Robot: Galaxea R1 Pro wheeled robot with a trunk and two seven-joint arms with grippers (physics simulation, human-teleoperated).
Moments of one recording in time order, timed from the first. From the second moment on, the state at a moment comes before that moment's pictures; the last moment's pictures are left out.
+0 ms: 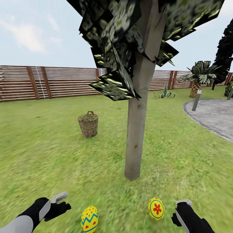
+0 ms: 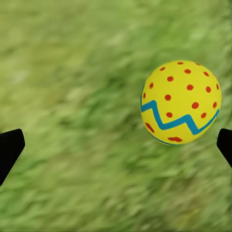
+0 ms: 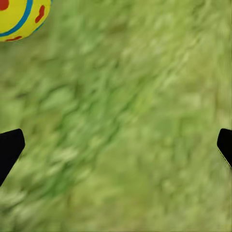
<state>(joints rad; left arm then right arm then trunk) -0.63 0.19 0.18 -0.24 0.15 0.53 -0.16 -0.44 -0.14 0.01 -0.58 0.10 0.71 -0.16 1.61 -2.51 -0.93</state>
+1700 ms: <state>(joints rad) -0.63 0.20 0.19 -0.24 0.16 0.53 -0.16 -0.44 -0.14 0.01 -0.58 0.10 0.71 -0.16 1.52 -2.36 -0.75</state>
